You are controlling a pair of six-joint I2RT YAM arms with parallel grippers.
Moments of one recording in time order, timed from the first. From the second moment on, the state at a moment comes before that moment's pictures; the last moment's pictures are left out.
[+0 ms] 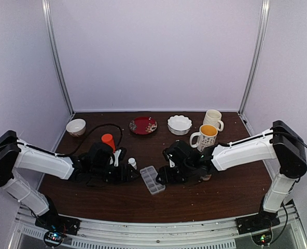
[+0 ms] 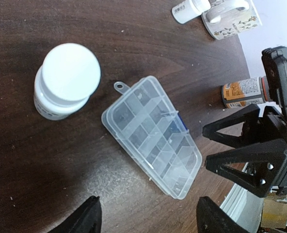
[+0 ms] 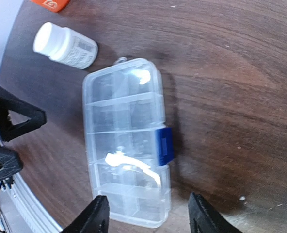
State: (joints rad) left arm -0.86 1.46 0.57 0.21 0.25 -0.83; right arm 1.03 1.75 1.01 -0.15 -0.06 0.80
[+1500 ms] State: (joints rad) left arm -0.87 1.66 0.63 0.31 0.33 -0.85; right arm 1.00 1.84 0.95 0.06 -0.23 0.88
